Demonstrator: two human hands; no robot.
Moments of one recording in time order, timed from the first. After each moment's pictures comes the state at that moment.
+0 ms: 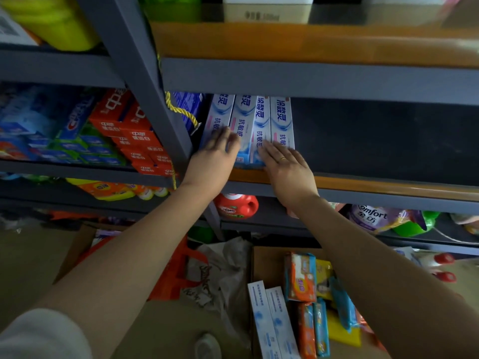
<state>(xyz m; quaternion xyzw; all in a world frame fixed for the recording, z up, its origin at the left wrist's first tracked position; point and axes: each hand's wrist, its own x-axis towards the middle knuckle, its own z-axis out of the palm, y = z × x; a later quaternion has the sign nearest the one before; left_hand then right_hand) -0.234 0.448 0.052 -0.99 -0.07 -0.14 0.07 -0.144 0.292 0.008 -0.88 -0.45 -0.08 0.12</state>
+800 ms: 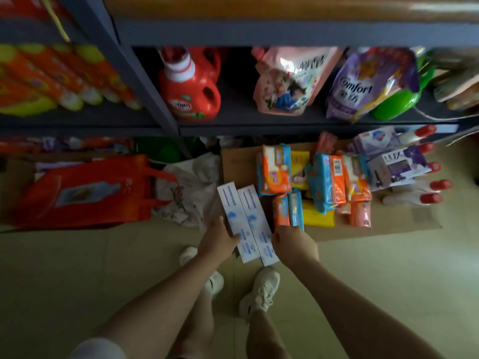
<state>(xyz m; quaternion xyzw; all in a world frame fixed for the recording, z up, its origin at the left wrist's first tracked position) -0.441 0.247 -0.200 -0.79 -0.35 0.30 -0.40 -0.378 0.092 -0.162 -0.92 -0.11 0.38 0.03</state>
